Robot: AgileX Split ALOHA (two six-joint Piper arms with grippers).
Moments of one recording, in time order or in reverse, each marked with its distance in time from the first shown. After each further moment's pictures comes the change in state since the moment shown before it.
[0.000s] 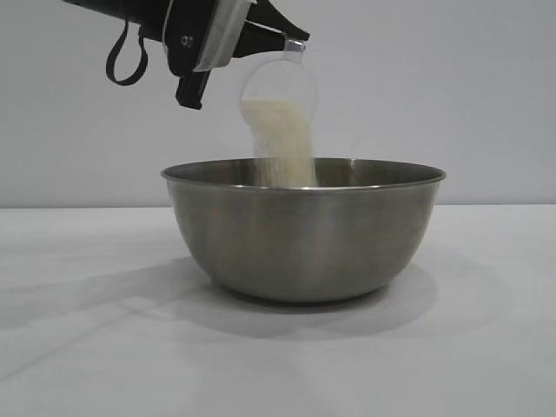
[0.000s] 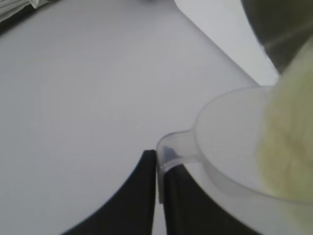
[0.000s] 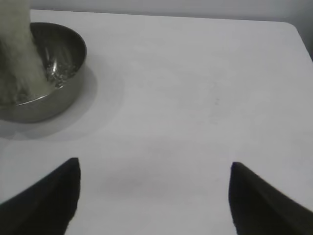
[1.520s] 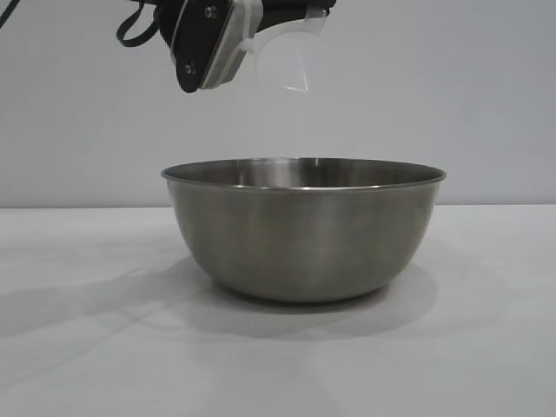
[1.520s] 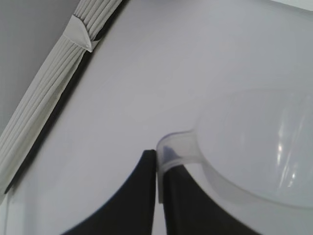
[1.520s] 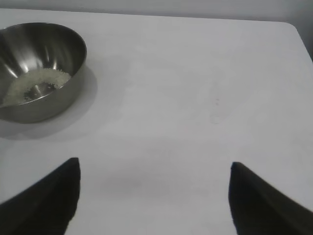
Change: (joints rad) left arm -0.029 0.000 -0.002 -0.004 -0.133 0.407; right arm 0.000 0.000 0.000 0.000 0.000 0.000
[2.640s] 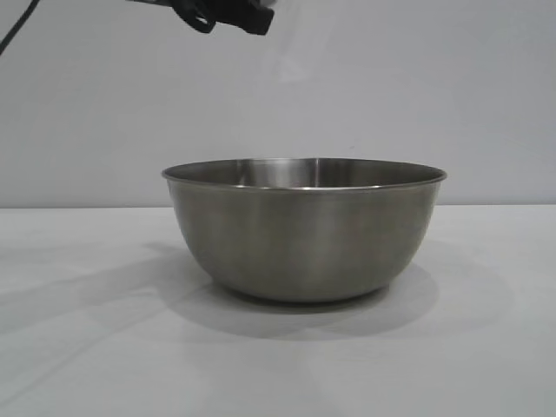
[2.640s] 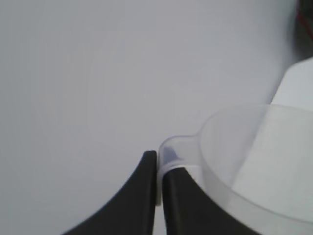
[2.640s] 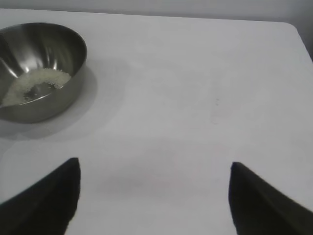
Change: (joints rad) left arm 0.000 0.000 0.050 -0.519 -0.030 -1.706; right arm 0.000 0.000 0.000 0.000 0.000 0.000
